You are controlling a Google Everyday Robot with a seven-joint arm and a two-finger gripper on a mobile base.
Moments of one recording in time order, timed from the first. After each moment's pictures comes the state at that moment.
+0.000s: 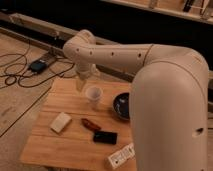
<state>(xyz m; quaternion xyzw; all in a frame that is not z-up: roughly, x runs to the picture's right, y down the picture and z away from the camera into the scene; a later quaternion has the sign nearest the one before) -0.085 -0.031 0.761 -0.23 0.10 0.36 0.90</state>
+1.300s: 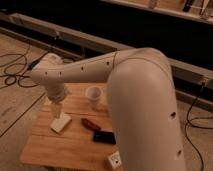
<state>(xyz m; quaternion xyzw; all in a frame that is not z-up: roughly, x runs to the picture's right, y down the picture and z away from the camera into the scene) -0.223 0.098 0.739 -0.31 0.03 0.13 0.94</state>
